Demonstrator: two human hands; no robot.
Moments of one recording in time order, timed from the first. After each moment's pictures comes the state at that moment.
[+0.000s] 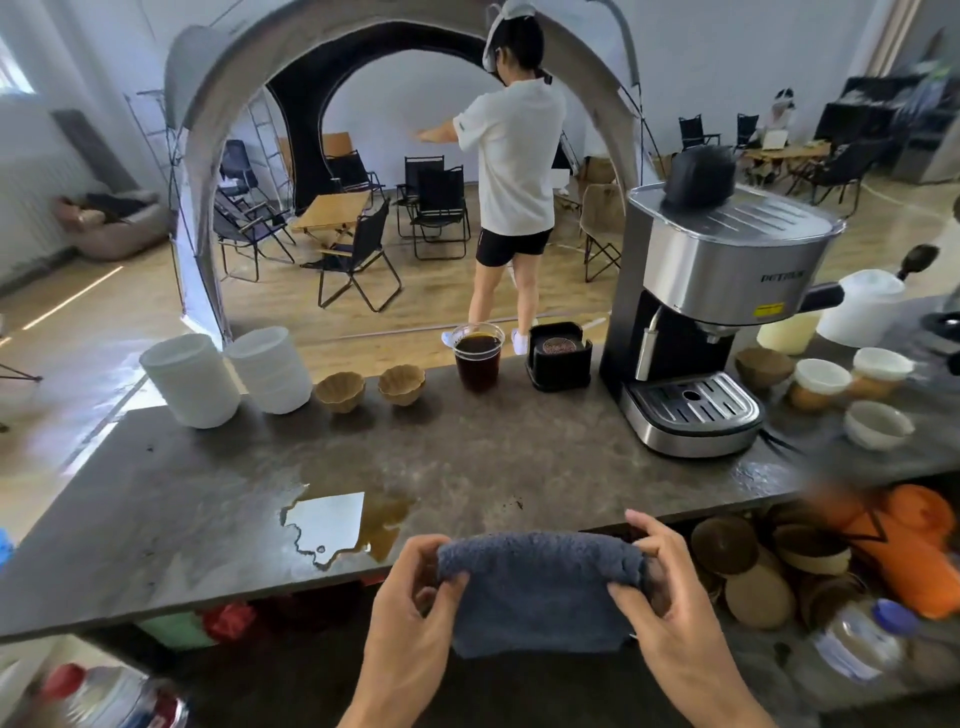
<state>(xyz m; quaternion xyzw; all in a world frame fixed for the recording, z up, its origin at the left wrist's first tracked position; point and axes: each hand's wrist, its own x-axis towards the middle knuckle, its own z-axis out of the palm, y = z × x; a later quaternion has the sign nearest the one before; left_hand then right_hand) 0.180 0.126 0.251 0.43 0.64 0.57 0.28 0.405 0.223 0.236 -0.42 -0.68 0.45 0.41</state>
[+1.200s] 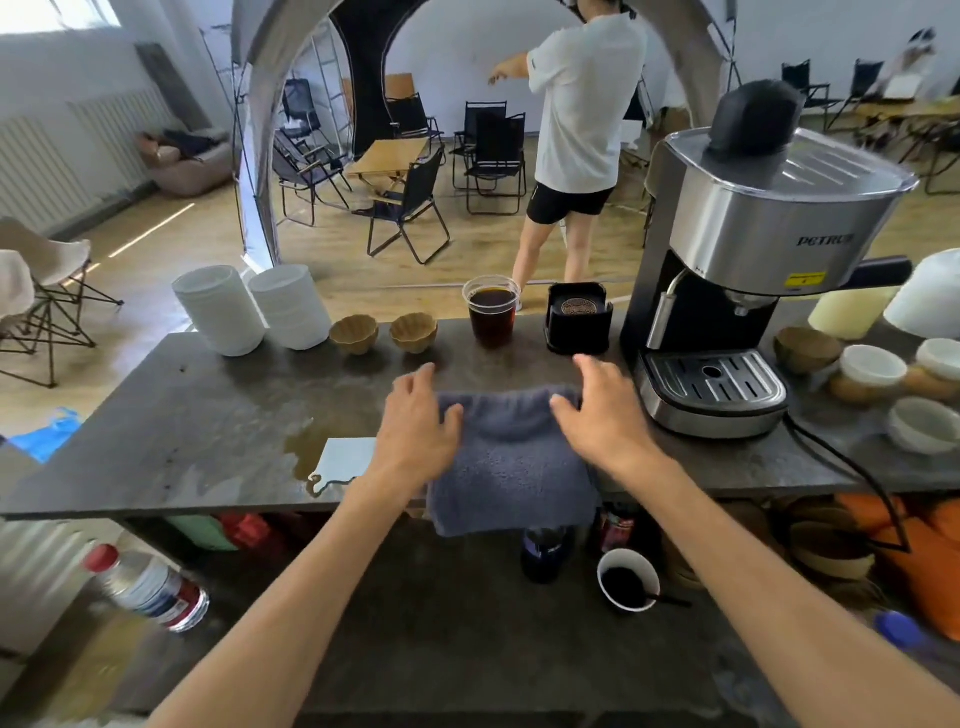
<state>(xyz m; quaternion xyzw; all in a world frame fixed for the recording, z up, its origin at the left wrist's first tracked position) 0.156 0.235 0.296 0.46 0.83 0.31 0.10 0.329 0.362 0.288 -0.47 -0.82 0.24 0.22</state>
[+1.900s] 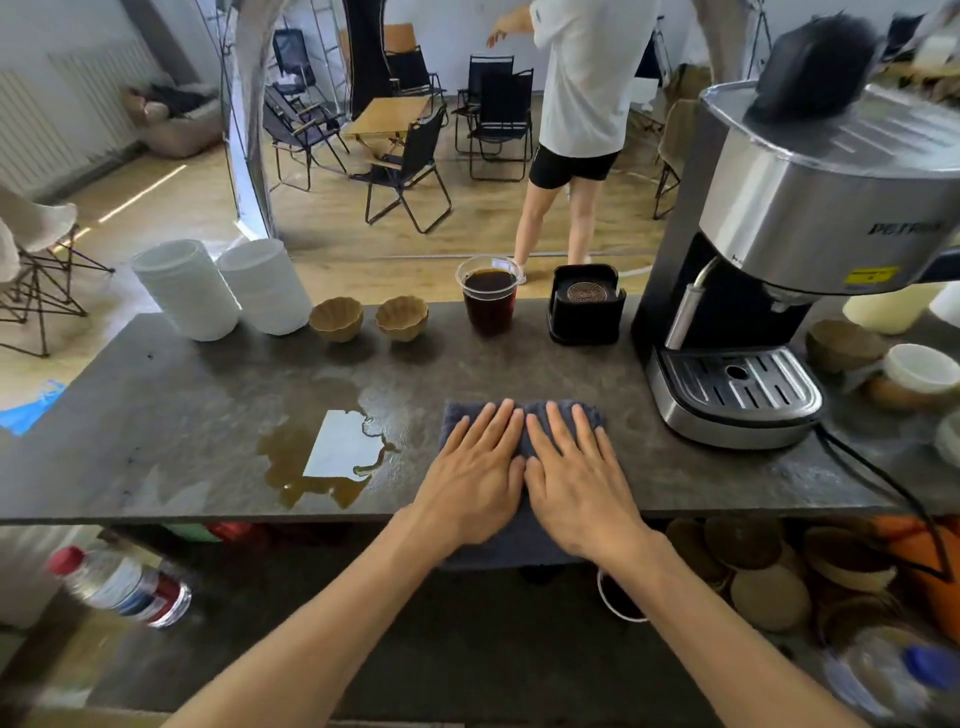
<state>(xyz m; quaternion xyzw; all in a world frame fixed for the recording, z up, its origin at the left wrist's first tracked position) 0.188 0.265 0.229 0.65 0.75 0.06 0.07 0.327 0.332 0.231 -0.39 -0.91 0.12 0.04</state>
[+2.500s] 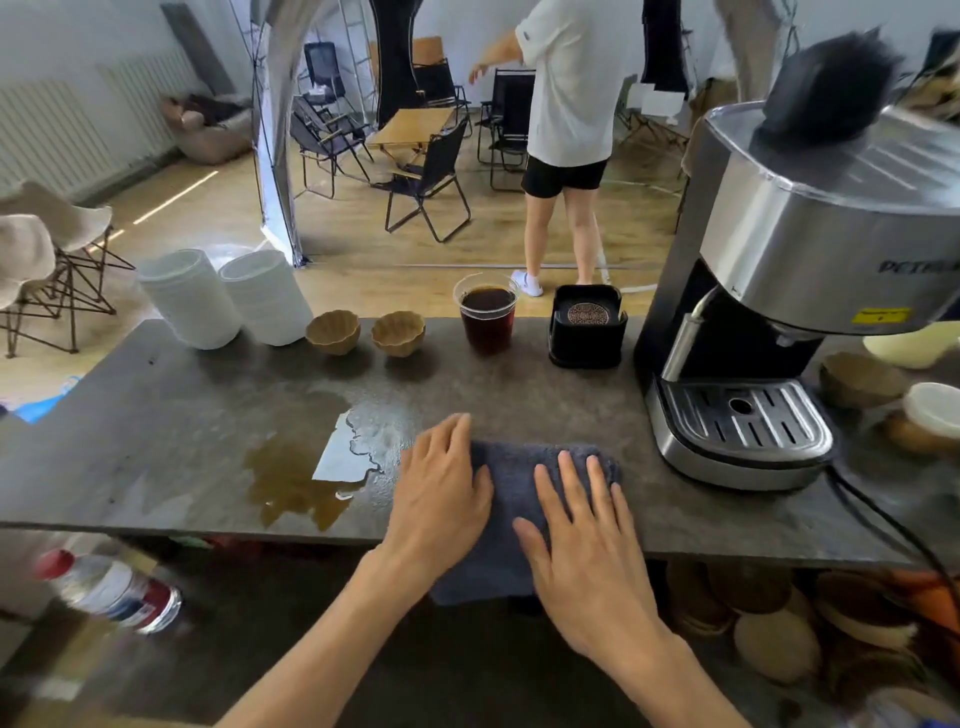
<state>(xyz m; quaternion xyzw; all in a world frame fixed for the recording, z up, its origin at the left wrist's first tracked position) 0.194 0.263 0.244 0.51 0.83 0.22 0.04 0.358 0.315 0.221 -0.40 -0.91 0.10 0.06</state>
